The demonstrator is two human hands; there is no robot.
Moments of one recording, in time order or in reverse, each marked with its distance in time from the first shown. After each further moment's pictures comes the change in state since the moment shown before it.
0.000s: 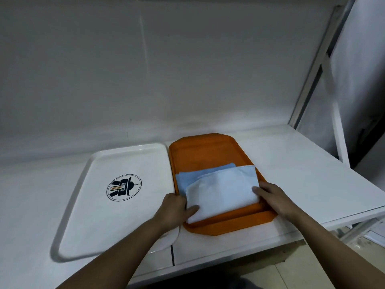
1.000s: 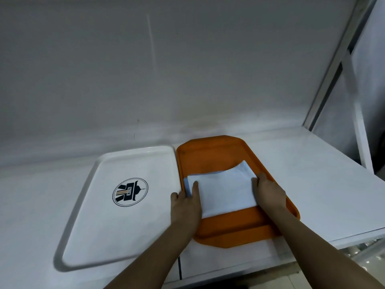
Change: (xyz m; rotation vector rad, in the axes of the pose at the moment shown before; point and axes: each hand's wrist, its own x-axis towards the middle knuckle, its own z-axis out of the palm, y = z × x) left_hand 0.020 0.025 0.013 0.537 0.122 -0.157; right_hand 0.066 -0.004 0.048 -0.698 0.410 -0.030
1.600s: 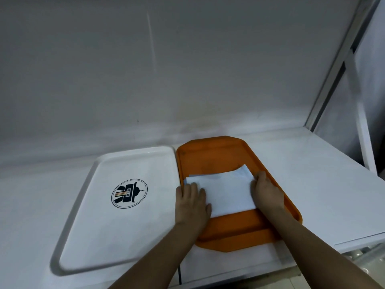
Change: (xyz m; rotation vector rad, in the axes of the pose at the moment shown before) left_hand 0.008 0.004 0.010 -0.004 0.144 0.051; right_hand 0.004 -0.007 0.004 0.052 -0.025 0.016
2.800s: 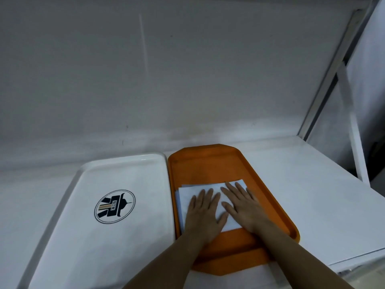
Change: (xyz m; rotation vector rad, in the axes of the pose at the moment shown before) left_hand 0.043 0.036 0.041 -0.397 -0.204 0.110; right_hand 0.009 -0.005 0.024 -0.135 -0.344 -0.417
